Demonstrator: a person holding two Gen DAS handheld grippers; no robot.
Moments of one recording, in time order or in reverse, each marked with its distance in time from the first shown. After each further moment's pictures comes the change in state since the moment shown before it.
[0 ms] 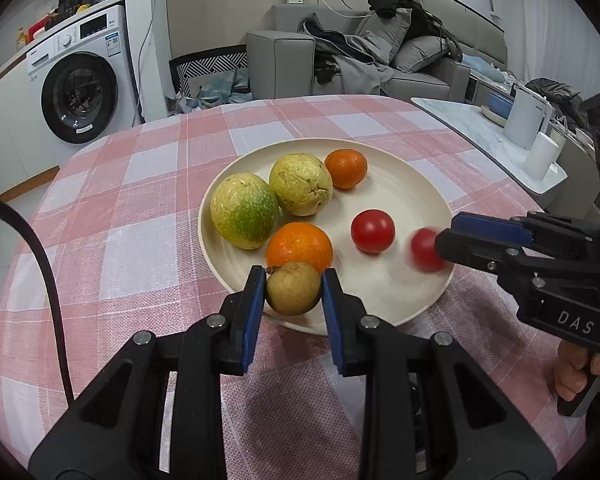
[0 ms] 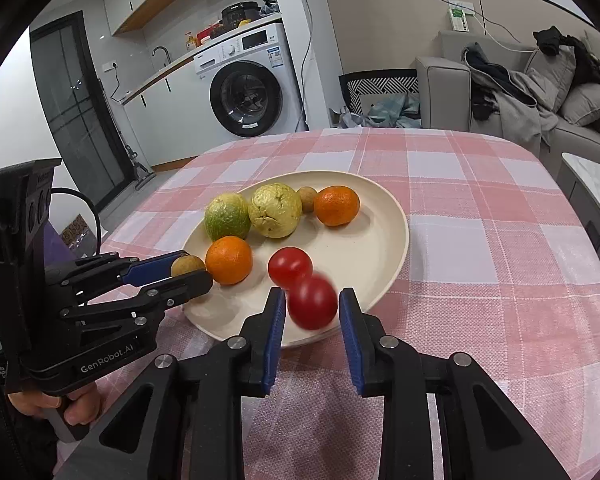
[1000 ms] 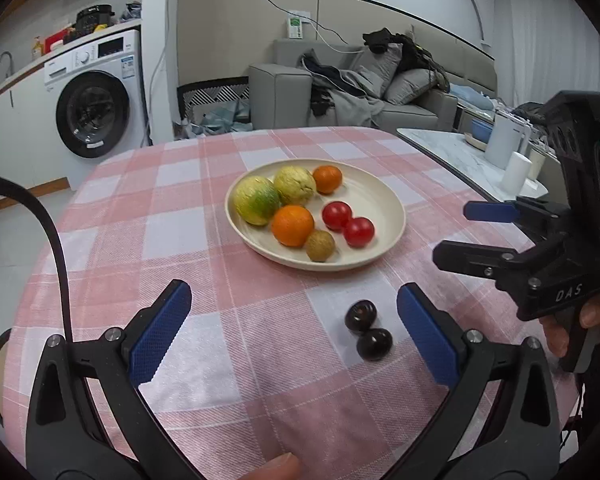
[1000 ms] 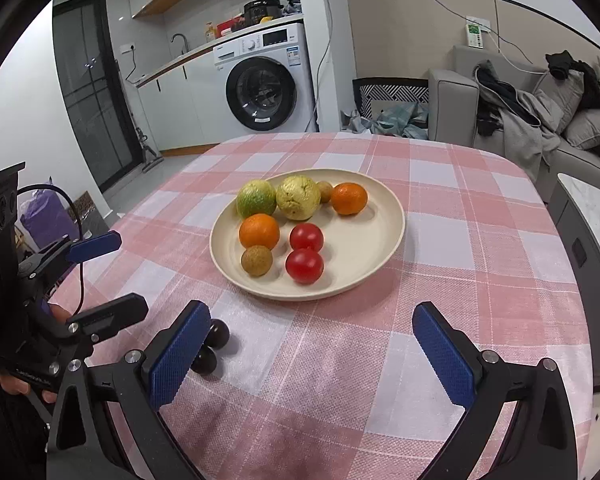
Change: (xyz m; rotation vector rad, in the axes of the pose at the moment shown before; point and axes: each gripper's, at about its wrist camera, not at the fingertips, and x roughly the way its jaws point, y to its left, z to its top) left arm -0.107 -0.002 -0.056 -0.013 -0.125 -0.024; right arm -0.046 0.019 -0.018 -0.089 0.017 0.003
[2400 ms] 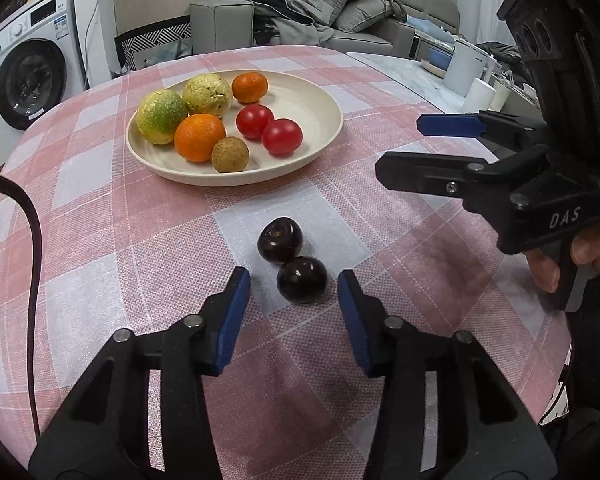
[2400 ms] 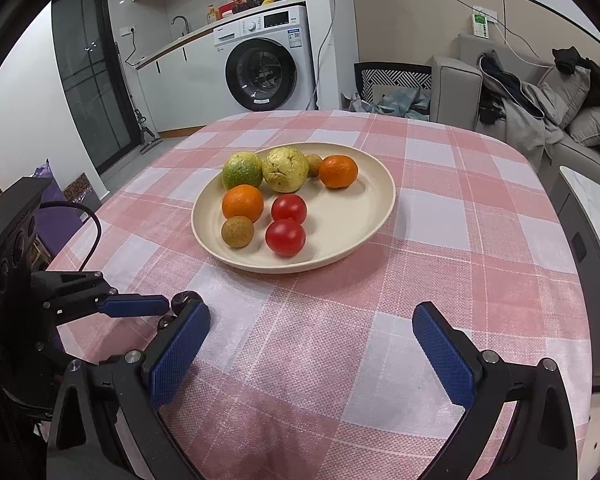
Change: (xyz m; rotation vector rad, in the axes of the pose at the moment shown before) left arm 0.056 -0.040 -0.024 0.086 0.261 -0.170; right arm 0.011 -0.016 -0.009 -0.017 0.060 -0.007
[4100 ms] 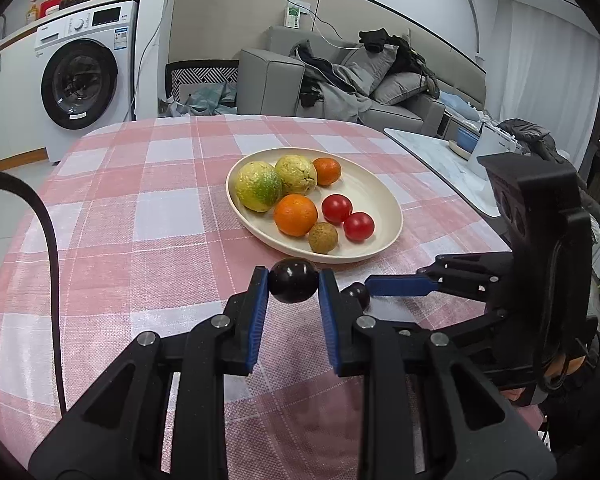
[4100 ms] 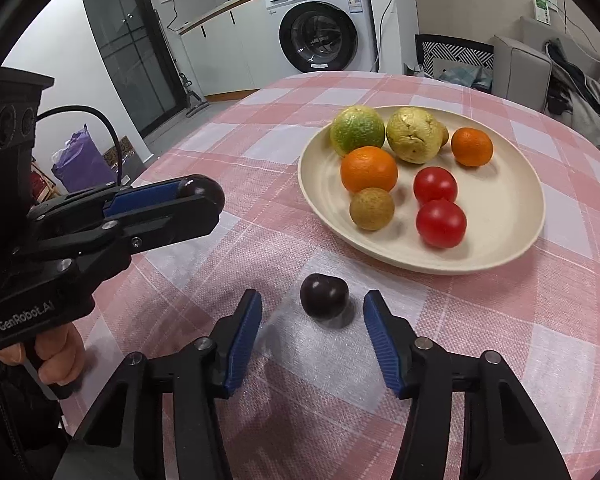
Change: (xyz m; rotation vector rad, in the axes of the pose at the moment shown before) left arm -0.063 0.068 0.005 -0.161 -0.235 0.047; right arm 0.051 0.081 0.002 -0.078 0.128 0.166
